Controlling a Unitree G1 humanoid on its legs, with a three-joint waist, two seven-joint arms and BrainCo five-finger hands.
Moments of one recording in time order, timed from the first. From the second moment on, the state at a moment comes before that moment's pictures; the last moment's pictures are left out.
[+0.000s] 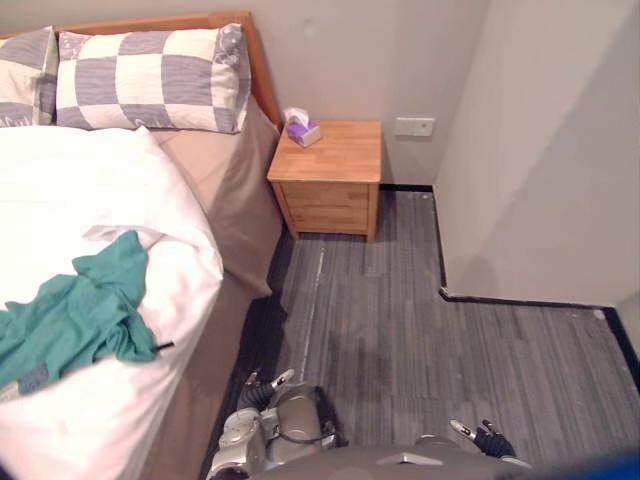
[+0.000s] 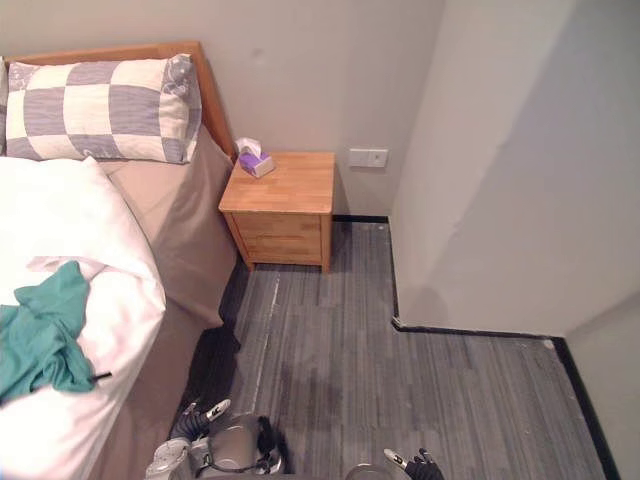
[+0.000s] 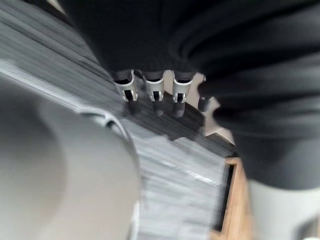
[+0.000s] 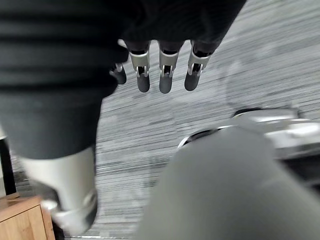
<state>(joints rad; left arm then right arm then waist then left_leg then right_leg) 0.07 0.01 0.25 0.91 -0.11 -0.05 0.04 0.17 -0.03 -0.31 0.94 0.00 -0.03 0.08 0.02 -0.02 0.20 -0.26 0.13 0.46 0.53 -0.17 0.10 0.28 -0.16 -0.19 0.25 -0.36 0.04</state>
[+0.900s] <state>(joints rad) 0.09 -0.01 0.21 1.00 -0.10 -0.05 0.13 0.14 -0.10 -0.17 1.01 -0.04 -0.13 -0.02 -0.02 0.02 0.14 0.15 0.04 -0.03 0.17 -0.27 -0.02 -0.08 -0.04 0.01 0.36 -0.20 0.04</state>
